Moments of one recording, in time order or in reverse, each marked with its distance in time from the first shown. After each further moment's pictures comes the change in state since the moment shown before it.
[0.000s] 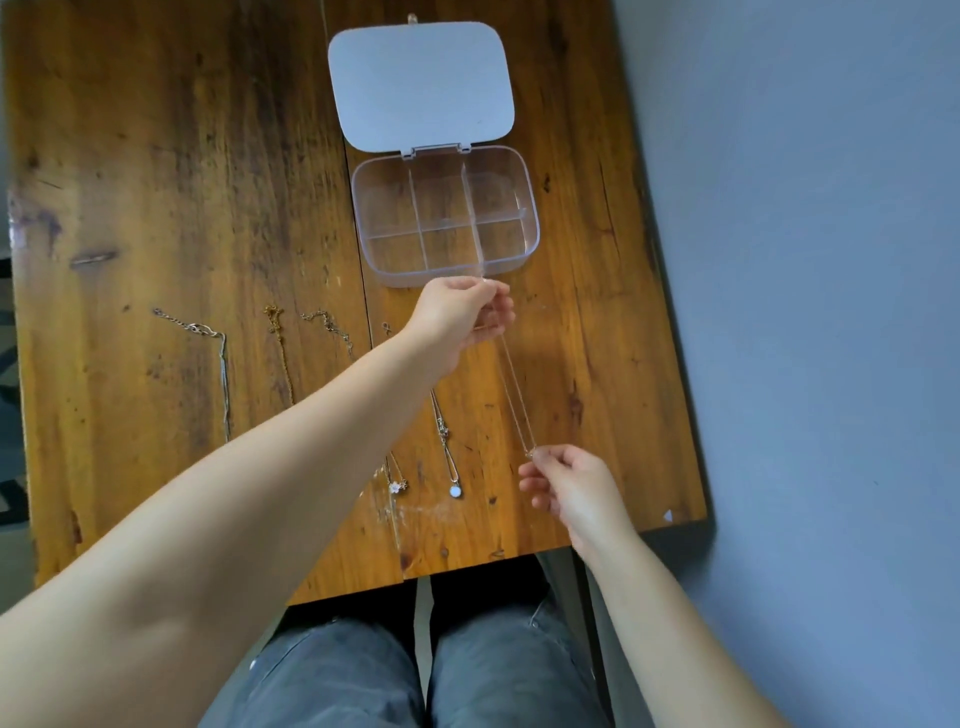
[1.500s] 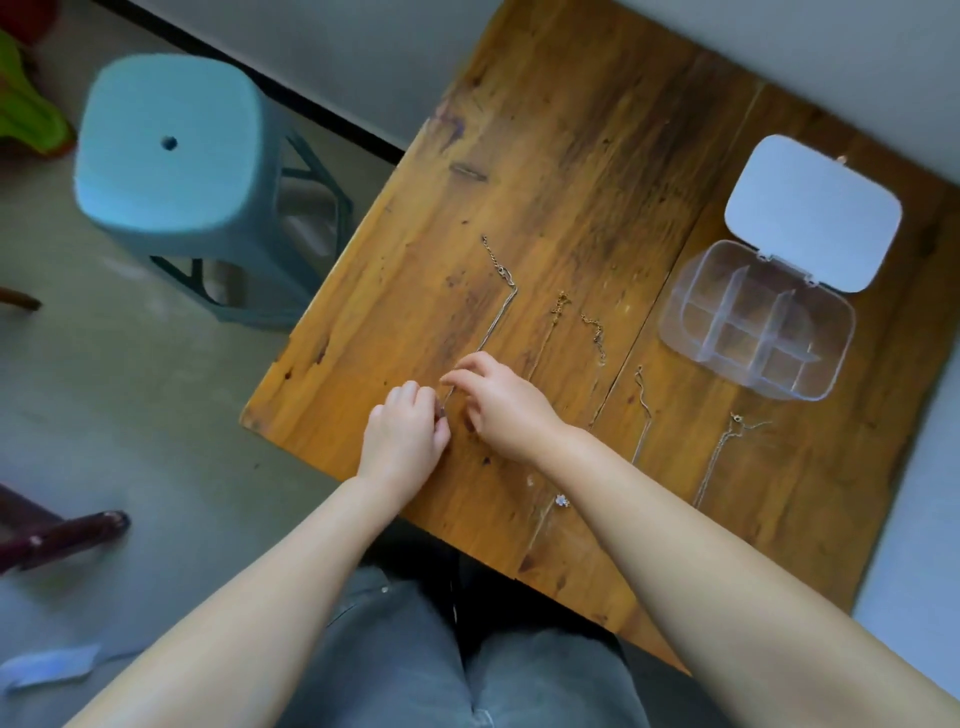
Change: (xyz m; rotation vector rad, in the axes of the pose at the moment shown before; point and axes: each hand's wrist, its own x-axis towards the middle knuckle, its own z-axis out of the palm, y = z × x) left_hand -0.111 -0.180 -0.211 0.958 0.735 0.204; right_hand 0.004 -0.029 0.251 -1.567 -0.761 -1.181
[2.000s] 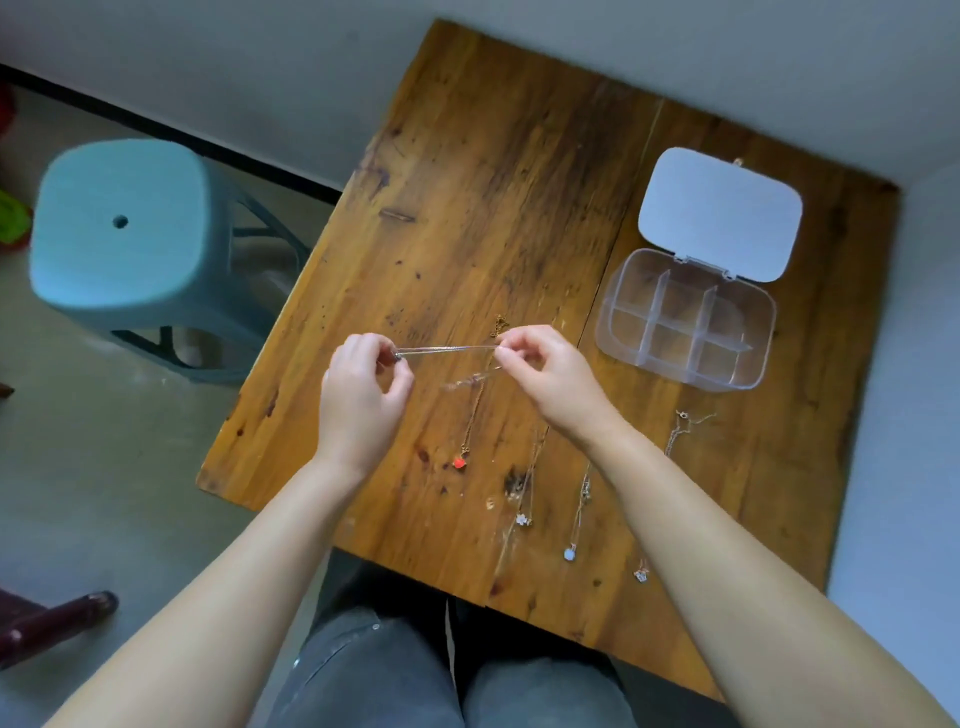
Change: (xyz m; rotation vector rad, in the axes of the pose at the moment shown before) left_hand 0.042 0.044 -0.062 -0.357 0.319 0.048; right_hand -0.043 0.036 -0.082 0.655 0.413 0.278
